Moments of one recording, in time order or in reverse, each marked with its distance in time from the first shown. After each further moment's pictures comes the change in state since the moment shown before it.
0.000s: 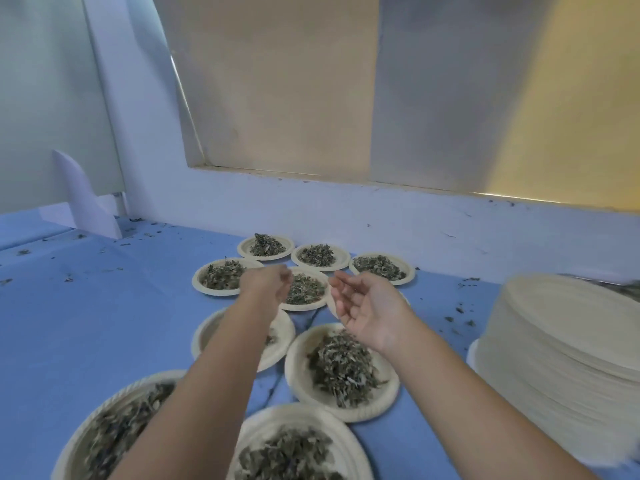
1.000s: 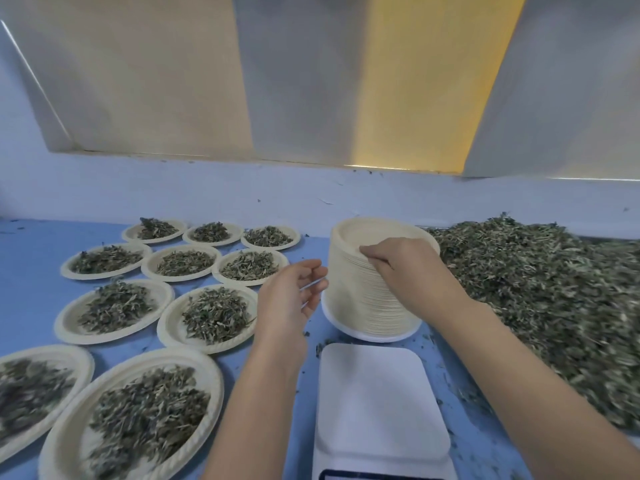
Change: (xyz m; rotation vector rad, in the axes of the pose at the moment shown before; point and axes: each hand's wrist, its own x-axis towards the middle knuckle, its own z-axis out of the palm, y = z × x) left_hand -0.220 -0.110 0.085 -0.044 -0.433 -0.026; right_hand -0.157 -0.075 -0.181 -1.832 0.386 -0.858
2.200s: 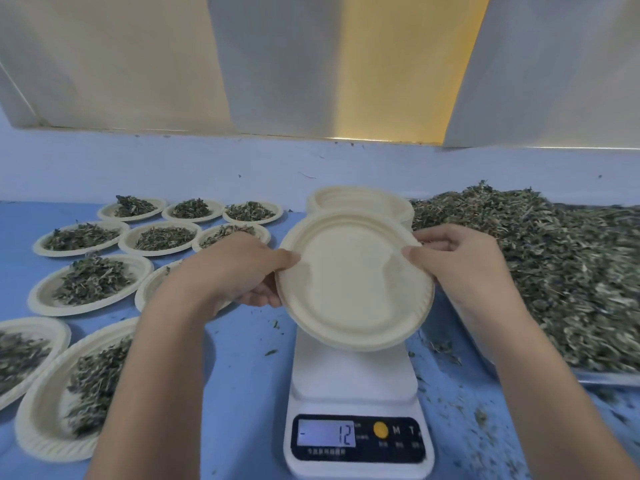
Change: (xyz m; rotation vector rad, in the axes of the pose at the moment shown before) left_hand -0.025 0.038 -0.024 1.005 -0.282 0.015; right_hand -0.077 0.028 -0.017 0.735 0.309 0.560
